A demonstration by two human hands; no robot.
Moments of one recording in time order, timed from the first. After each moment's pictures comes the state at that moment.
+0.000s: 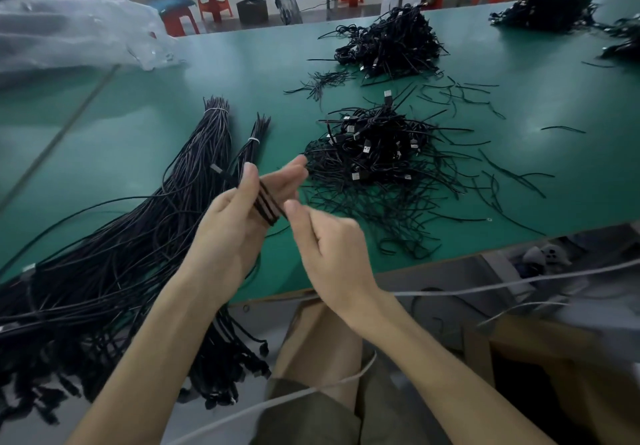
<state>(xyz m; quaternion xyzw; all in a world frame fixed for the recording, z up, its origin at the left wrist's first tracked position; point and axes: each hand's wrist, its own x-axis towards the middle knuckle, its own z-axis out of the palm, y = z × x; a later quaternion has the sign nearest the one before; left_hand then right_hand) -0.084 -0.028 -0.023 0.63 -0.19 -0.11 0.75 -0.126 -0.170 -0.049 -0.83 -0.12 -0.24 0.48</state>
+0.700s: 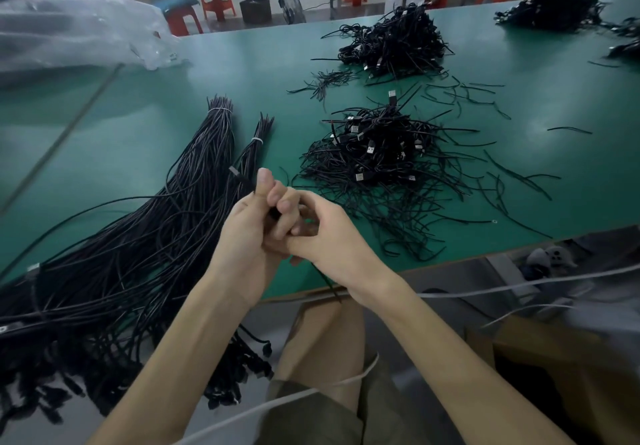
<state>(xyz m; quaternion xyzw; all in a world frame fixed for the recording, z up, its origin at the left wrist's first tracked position) -0.086 -0.048 -0.028 0.49 -0.08 -0.14 0.86 -0.109 -0.176 -0.036 -0.72 -0.08 0.04 0.68</state>
